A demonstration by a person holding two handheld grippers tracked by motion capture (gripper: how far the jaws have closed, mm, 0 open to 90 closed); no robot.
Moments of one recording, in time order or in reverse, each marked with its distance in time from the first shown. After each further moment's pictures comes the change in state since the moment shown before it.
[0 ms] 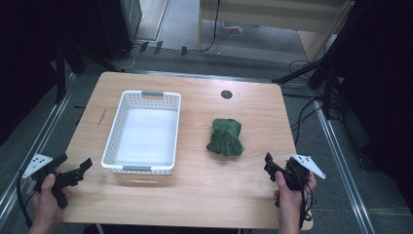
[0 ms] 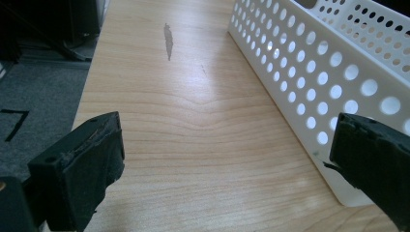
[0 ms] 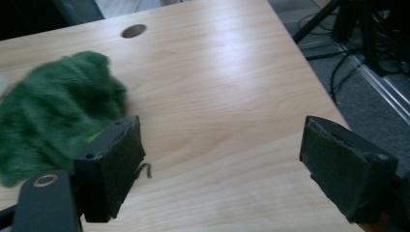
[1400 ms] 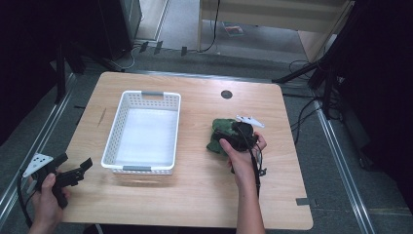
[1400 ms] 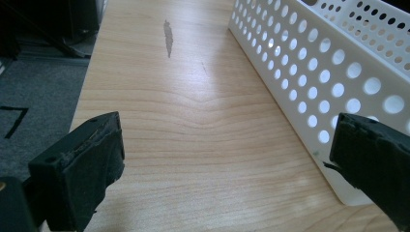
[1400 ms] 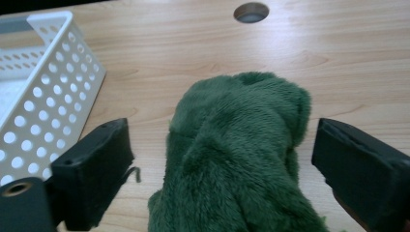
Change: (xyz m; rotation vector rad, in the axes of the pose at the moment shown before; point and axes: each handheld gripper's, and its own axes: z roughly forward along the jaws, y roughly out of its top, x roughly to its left) left arm 0.001 0.001 0.001 0.016 -0.001 -0.001; right arm 0.141 0.042 0.077 0.186 0.136 -0.081
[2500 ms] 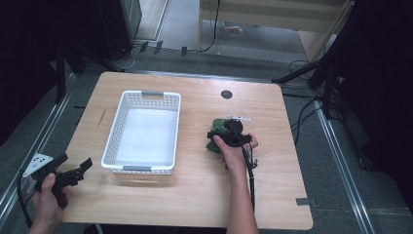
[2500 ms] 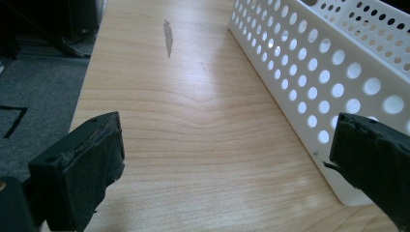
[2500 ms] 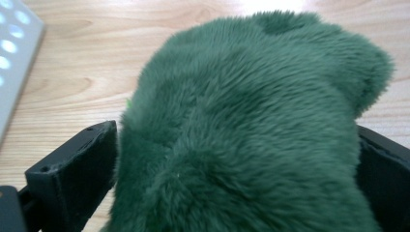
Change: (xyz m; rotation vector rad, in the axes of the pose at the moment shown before) left arm 0.000 0.000 0.000 0.000 0.001 -0.002; right arm -0.001 -0.011 0.065 0.176 -0.074 0.020
